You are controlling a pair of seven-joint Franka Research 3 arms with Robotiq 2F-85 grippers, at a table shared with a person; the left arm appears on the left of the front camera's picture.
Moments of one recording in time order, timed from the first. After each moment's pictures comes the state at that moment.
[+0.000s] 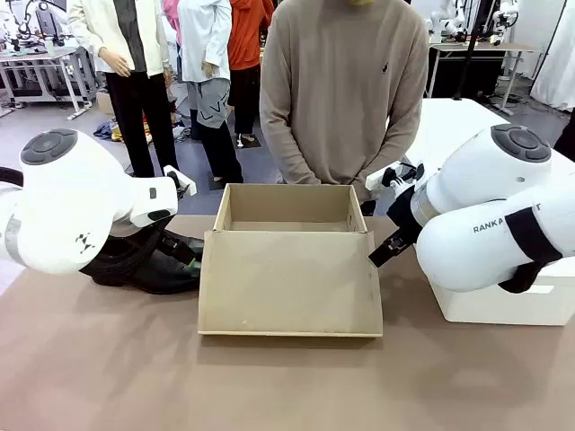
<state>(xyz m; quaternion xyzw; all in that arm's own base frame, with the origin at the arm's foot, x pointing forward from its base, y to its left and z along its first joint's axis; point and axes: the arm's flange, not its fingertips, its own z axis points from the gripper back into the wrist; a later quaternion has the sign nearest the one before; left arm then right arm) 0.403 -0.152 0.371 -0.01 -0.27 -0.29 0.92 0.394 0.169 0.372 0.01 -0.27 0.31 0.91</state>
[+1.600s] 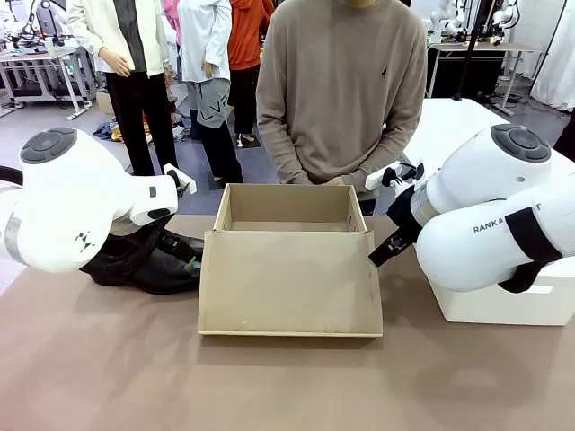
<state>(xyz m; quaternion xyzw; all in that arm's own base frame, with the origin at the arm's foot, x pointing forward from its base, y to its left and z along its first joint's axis) 0.405 -0.152 0.376 -0.01 -0.27 -0.29 0.92 0.395 0.170 0.374 0.01 -0.27 0.31 0.91</state>
